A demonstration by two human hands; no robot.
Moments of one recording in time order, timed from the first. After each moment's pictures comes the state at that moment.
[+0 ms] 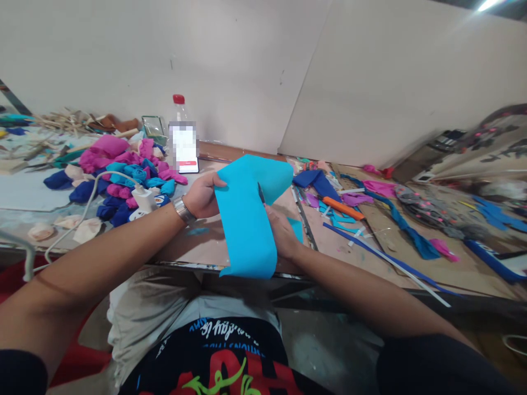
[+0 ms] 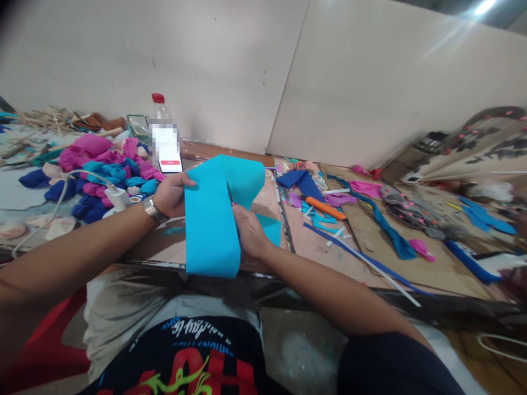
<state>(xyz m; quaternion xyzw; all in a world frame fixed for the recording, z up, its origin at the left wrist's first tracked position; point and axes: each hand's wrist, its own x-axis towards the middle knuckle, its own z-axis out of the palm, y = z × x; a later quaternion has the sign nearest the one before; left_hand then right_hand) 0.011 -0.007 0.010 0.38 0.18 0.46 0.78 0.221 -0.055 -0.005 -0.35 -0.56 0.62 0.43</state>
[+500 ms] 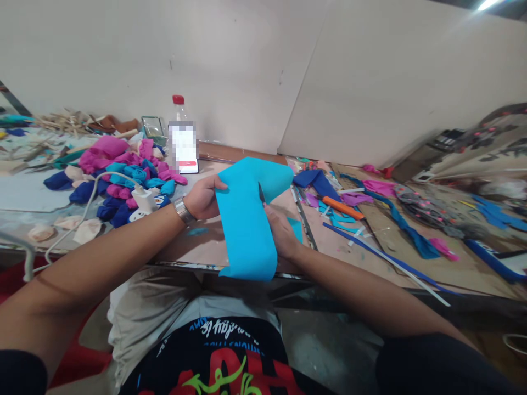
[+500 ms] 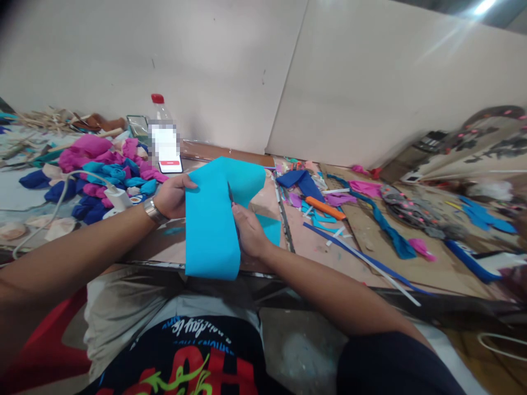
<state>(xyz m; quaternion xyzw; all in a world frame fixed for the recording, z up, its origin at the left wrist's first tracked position) 0.014 -0.009 0.008 0.37 0.18 0.47 0.78 0.222 -0.053 -0.003 -0.34 -0.57 0.61 0.43</state>
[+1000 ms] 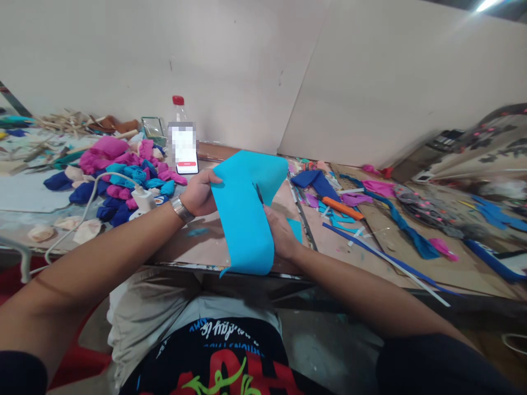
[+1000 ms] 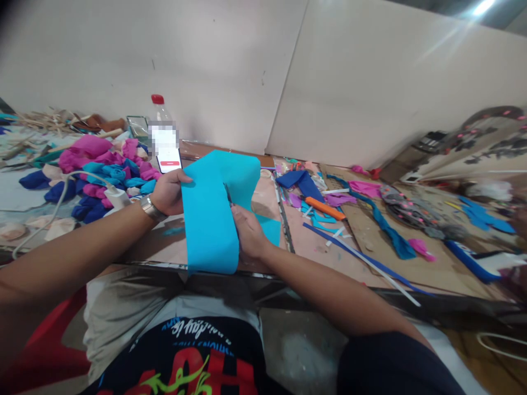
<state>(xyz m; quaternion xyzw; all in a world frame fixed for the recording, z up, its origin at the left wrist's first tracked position) 0.008 -0.005 0.016 0.36 0.20 0.50 0.77 0.224 -0.053 -0.003 -0.35 -0.61 0.56 0.43</state>
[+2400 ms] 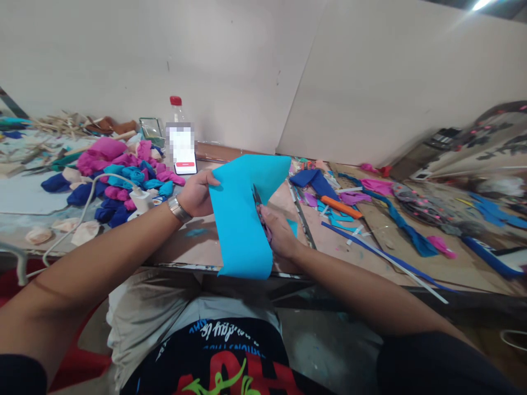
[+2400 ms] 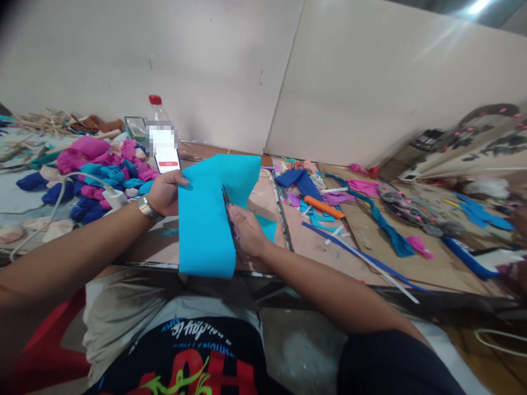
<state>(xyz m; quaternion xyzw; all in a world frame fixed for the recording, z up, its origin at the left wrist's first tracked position) 0.004 -0.006 0.016 0.38 0.19 0.47 0.78 0.225 -0.044 -0.012 -0.33 -0.61 0.58 0.43</state>
